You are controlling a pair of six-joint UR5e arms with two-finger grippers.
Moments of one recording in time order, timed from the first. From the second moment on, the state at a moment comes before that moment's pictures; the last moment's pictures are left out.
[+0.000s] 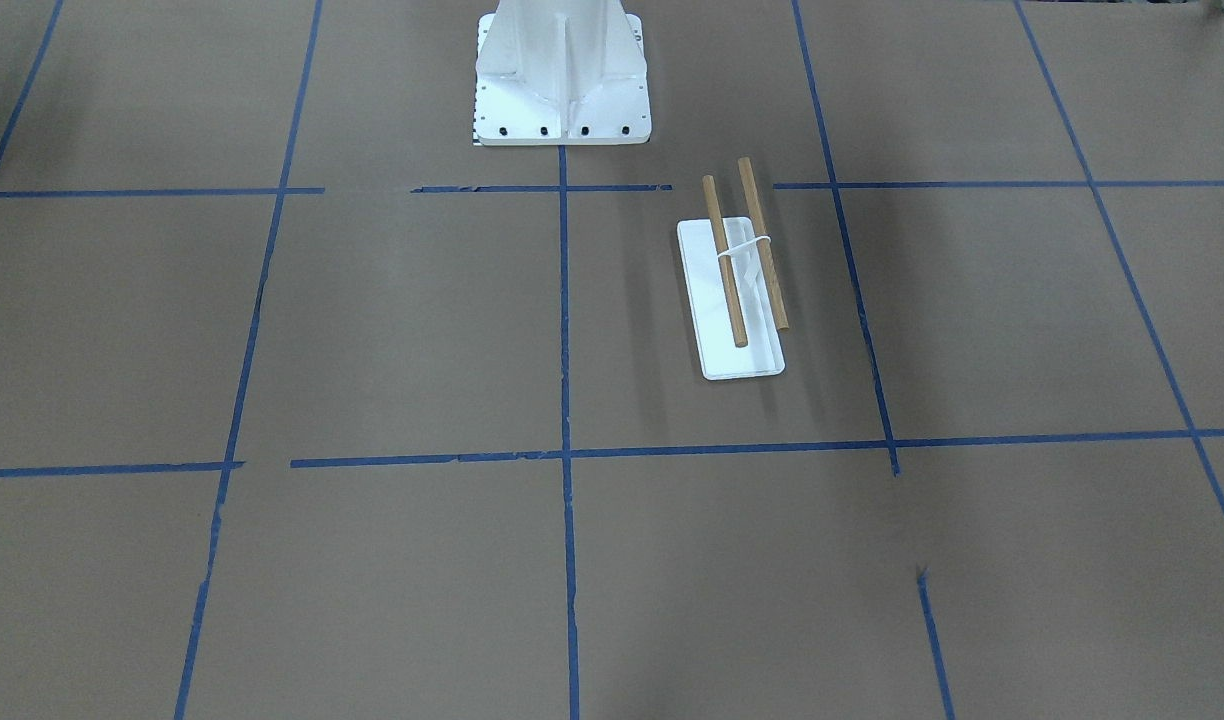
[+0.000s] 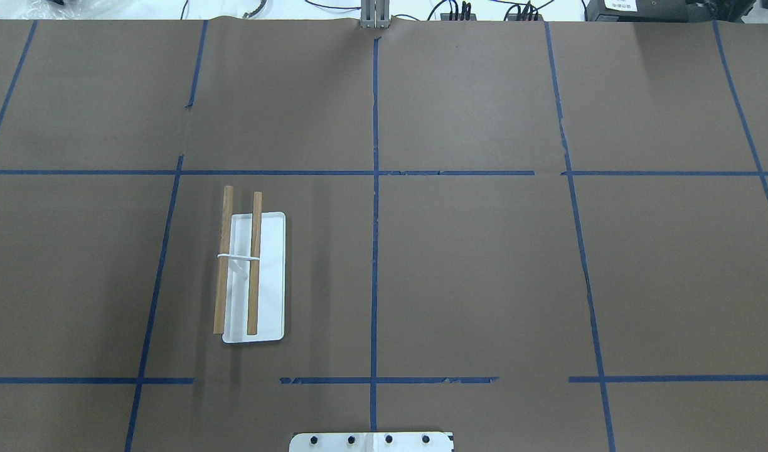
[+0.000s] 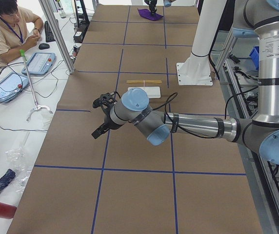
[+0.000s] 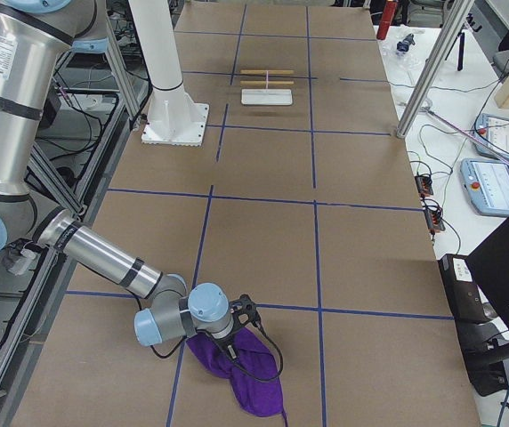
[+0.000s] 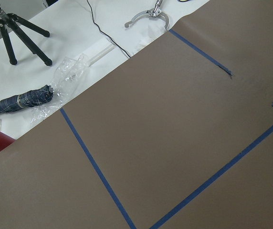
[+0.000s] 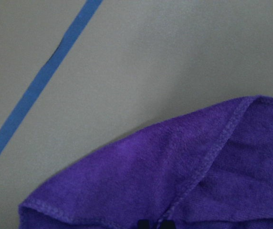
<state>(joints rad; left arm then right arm) -1.57 -1.48 -1.76 -2.29 -2.32 0.10 1.38 -1.89 1.29 -0.68 2.24 -0.22</state>
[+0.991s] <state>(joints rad) -1.57 -1.48 -1.74 -2.35 -2.38 0.10 1.45 -1.89 1.61 -0.87 2.34 -0.27</state>
